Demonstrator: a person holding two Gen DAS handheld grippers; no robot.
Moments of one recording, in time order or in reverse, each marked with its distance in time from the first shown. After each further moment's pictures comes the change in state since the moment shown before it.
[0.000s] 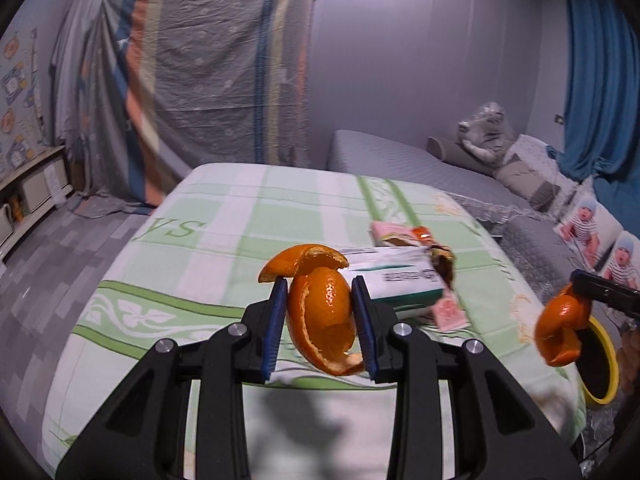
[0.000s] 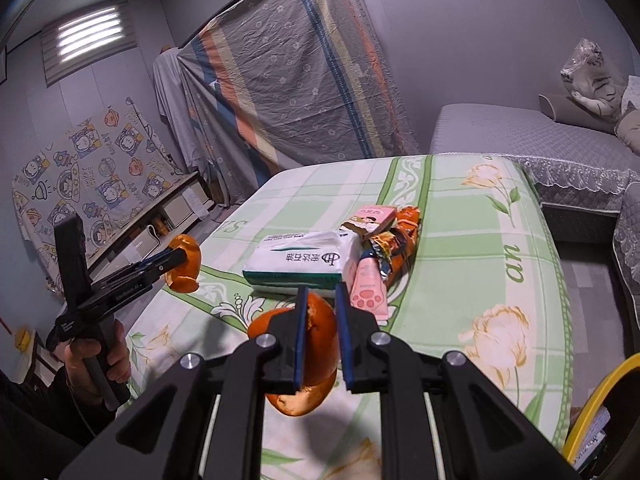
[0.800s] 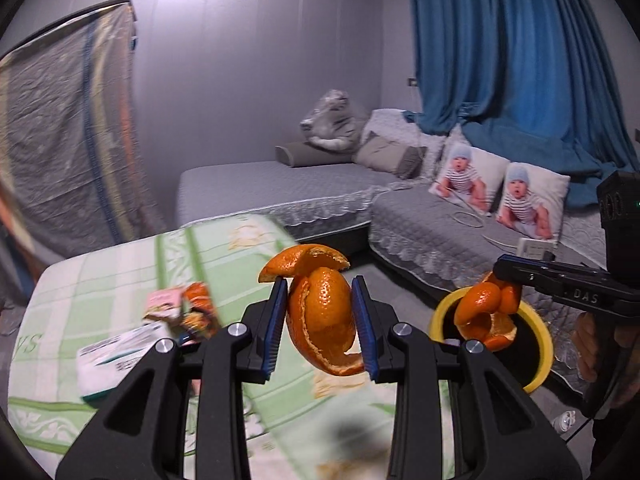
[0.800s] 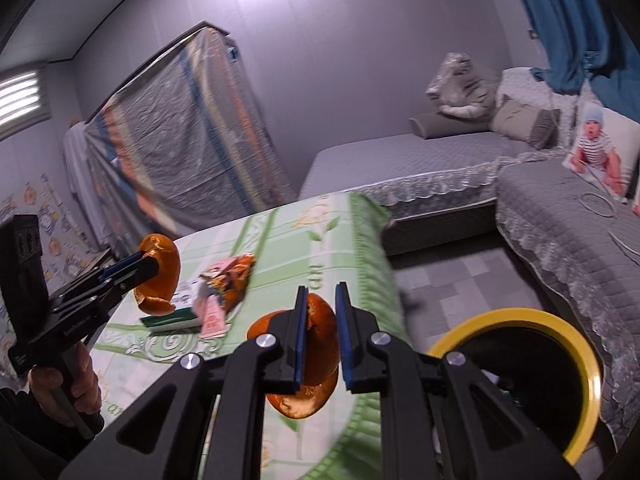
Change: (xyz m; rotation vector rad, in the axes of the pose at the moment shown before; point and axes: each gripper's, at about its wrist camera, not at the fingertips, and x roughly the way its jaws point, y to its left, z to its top) left arm -0.005 -0.252 0.015 0.349 -0.064 -0.412; right arm -0.155 -0.123 -0.042 0.210 -0.222 -0.361
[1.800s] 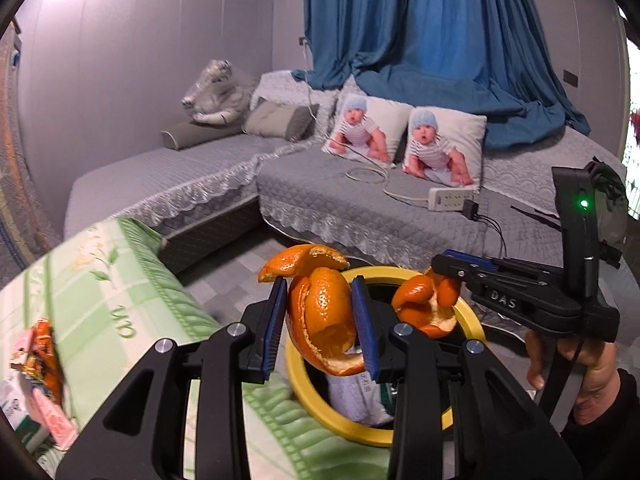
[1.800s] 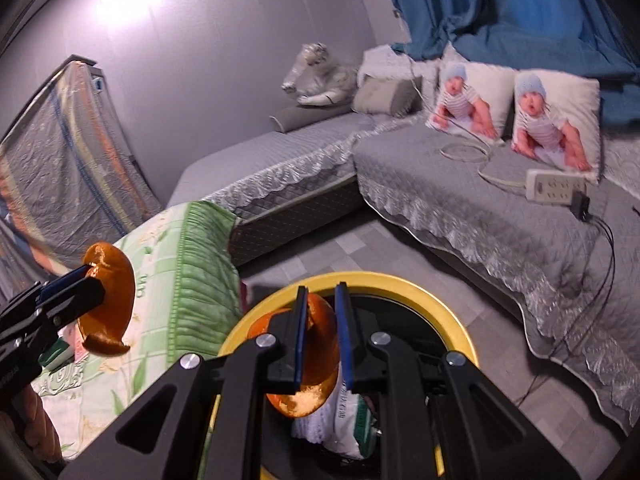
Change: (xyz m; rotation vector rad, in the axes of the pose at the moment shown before) left arm 0.117 -0.170 -0.004 0.168 0.139 -0.309; right arm -0.022 -0.159 -0.053 0.235 -0.009 -0.392
